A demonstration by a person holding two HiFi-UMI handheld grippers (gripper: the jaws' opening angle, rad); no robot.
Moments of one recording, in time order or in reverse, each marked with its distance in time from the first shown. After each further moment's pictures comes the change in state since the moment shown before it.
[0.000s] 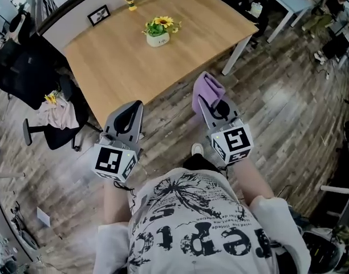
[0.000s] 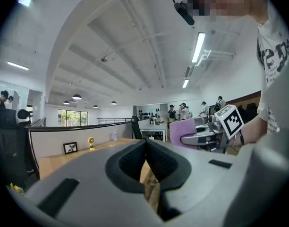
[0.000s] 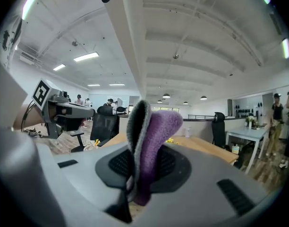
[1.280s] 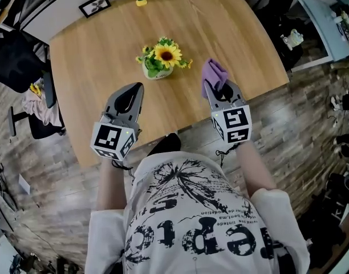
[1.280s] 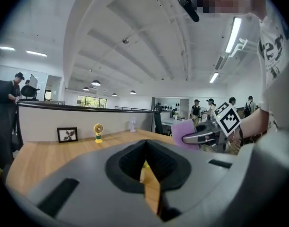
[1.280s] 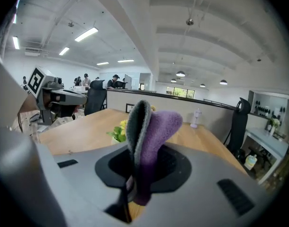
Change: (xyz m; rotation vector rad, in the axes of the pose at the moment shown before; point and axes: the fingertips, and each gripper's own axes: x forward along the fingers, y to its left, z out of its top) left arm 0.310 0.182 -0.072 -0.162 0.108 0.210; right arm 0.323 -0.244 -0.057 -0.111 0.281 0.180
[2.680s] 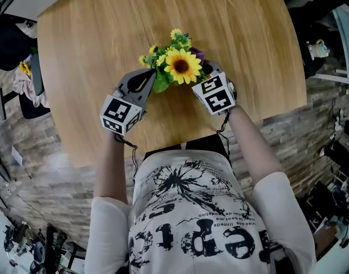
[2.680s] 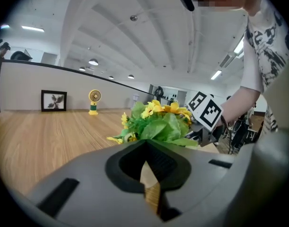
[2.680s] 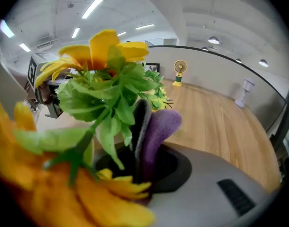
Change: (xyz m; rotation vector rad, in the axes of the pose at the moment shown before) left arm 0.118 0.059 -0.136 -0.092 0.163 -0.103; right arm 0.202 0.025 -0.099 -0.121 0.379 0.326
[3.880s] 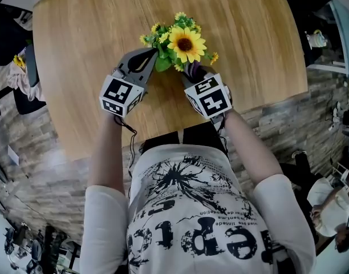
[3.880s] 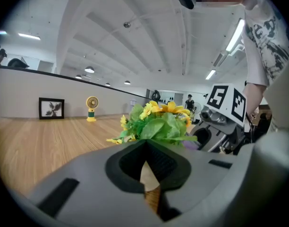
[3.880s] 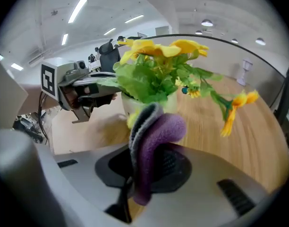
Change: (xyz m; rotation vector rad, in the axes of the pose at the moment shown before) left arm -0.001 0.001 0.002 0.071 -0.068 -0.013; right arm -0.022 0.080 -0.024 0.140 0.103 0.068
